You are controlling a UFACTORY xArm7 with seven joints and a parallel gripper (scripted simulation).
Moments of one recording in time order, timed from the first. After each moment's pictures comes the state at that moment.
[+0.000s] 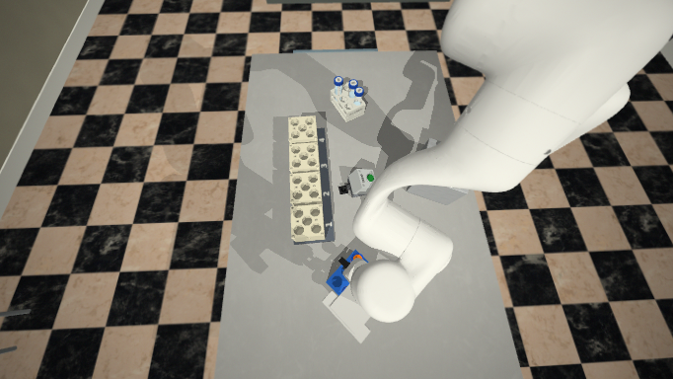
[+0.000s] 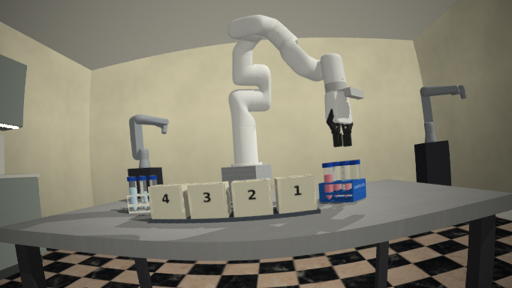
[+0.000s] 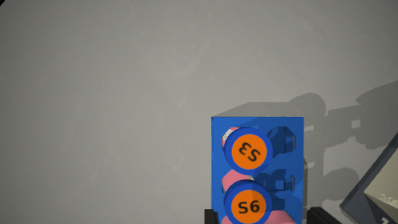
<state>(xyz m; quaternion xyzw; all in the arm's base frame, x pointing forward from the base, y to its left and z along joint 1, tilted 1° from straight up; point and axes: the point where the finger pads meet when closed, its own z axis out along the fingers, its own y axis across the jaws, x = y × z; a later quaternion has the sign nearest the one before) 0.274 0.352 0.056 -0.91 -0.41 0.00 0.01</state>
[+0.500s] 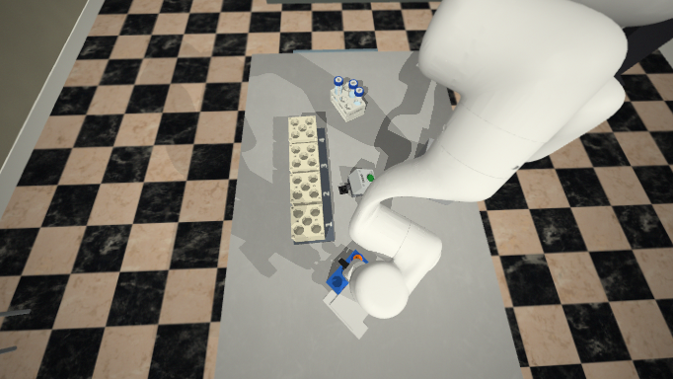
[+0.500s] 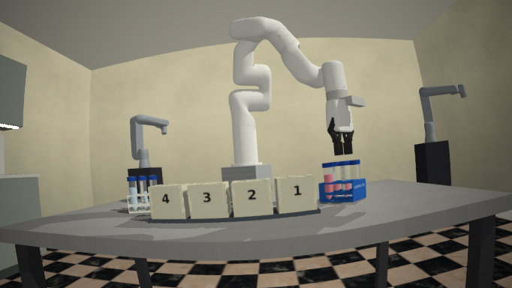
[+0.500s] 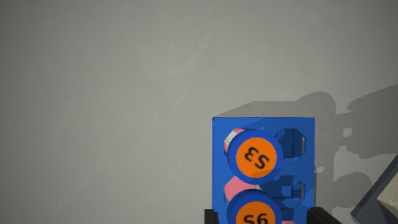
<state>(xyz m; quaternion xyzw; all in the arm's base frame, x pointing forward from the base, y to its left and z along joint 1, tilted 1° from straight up) 0.274 0.352 0.030 -0.91 -0.41 0.00 0.01</state>
